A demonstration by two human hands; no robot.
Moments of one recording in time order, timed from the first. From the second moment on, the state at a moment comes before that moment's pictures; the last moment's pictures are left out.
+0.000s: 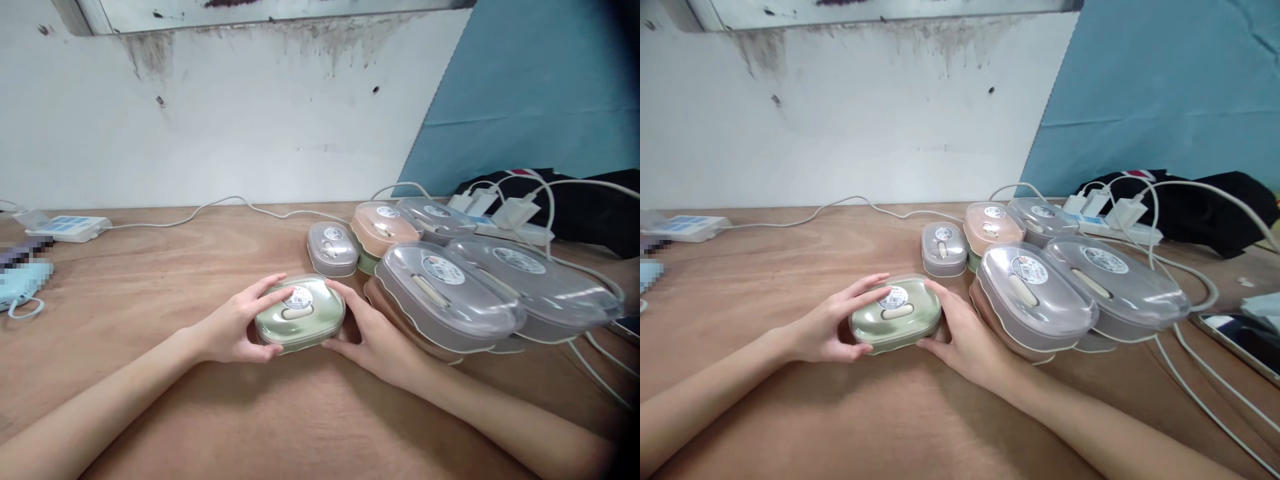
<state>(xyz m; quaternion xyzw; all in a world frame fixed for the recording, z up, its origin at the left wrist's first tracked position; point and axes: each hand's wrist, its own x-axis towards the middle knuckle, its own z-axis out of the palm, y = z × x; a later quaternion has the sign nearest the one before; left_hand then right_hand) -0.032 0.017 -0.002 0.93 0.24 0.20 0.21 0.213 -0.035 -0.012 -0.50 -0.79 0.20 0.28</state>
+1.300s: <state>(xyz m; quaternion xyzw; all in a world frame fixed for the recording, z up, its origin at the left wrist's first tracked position) 0.103 0.073 0.023 0.77 0.51 0.35 0.16 0.208 -0.041 -0.020 -0.50 -0.83 0.14 0.21</state>
